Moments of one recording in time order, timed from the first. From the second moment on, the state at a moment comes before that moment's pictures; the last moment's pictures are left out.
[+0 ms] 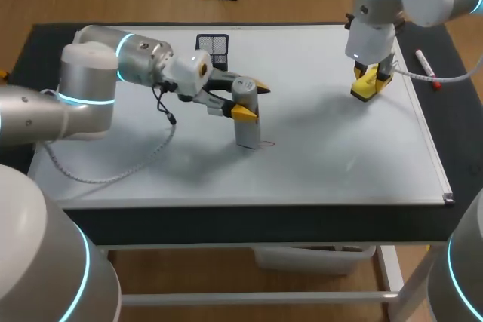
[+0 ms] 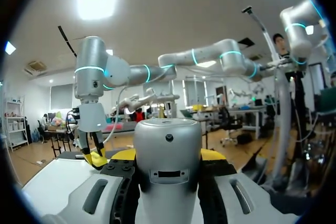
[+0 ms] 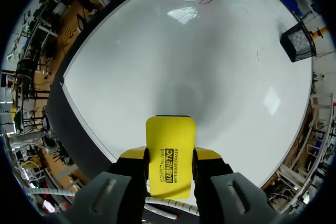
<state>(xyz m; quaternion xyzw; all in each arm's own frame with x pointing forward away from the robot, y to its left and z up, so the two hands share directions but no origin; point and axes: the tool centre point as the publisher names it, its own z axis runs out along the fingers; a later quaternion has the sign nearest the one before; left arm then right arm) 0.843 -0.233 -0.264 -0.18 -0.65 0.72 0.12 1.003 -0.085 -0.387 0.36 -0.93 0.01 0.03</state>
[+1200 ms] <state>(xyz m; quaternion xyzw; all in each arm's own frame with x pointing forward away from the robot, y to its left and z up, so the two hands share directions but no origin) 0.854 -0.266 -0.276 -0.20 -0.65 0.71 0.17 1.003 -0.085 -0.387 0.36 -0.93 0.01 0.03</state>
